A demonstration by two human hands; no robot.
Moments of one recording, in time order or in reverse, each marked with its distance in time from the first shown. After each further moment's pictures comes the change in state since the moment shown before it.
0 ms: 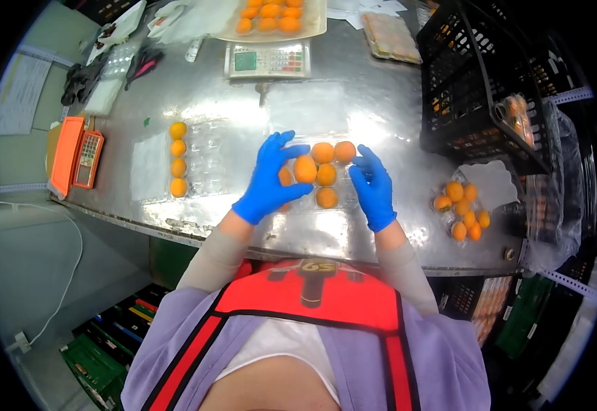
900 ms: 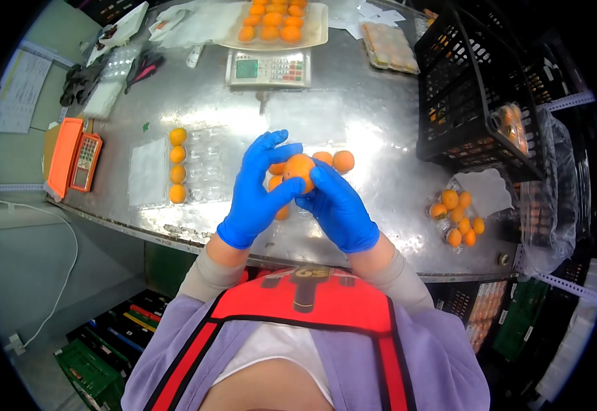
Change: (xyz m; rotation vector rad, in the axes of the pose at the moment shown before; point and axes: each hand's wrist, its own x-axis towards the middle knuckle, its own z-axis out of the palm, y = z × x) left_hand 0.007 0.068 -0.038 -0.113 0.164 0.045; right_hand -0.016 -0.118 0.050 0.886 -0.467 0.427
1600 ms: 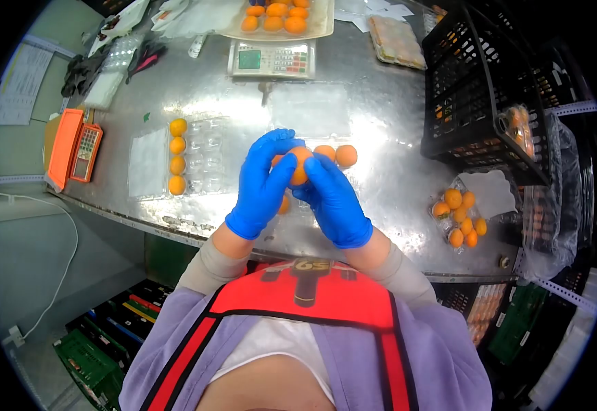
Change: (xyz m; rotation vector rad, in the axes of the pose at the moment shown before) left_hand 0.000 -0.019 0.019 -0.086 0.126 -0.036; right_hand 0.009 0.012 -0.003 -0.074 0.094 -0.018
